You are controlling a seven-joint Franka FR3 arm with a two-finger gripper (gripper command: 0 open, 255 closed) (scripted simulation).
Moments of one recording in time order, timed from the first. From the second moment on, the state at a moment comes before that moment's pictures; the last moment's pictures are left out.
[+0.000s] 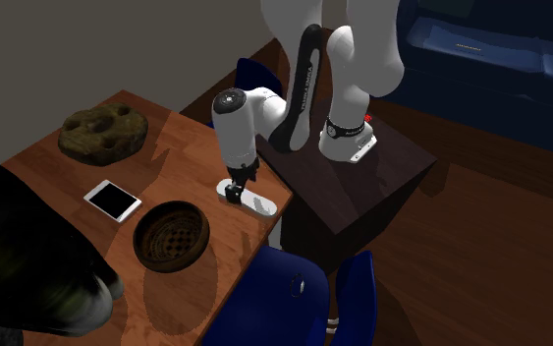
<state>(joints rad) -0.22 0.11 0.18 -2.74 -0.12 2.83 1.13</state>
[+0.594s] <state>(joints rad) -0.18 0.24 0.11 -2.72 -0.22 2.94 1.21</state>
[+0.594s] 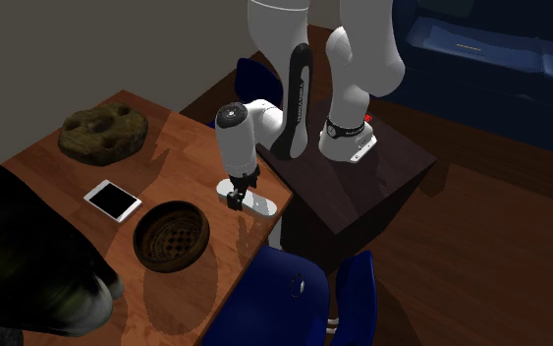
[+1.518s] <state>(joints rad) -0.18 0.25 0.11 -2.72 -0.22 2.95 1.21</state>
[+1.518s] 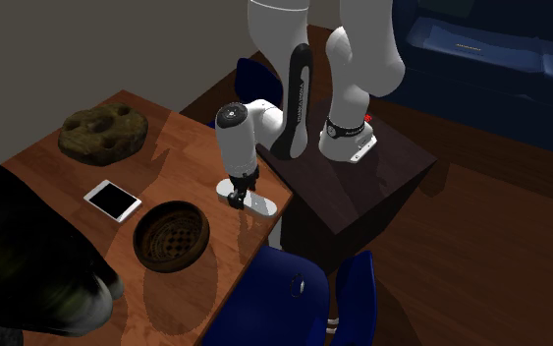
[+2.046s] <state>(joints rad) -0.23 0.11 0.18 -2.74 -0.12 2.84 1.13</state>
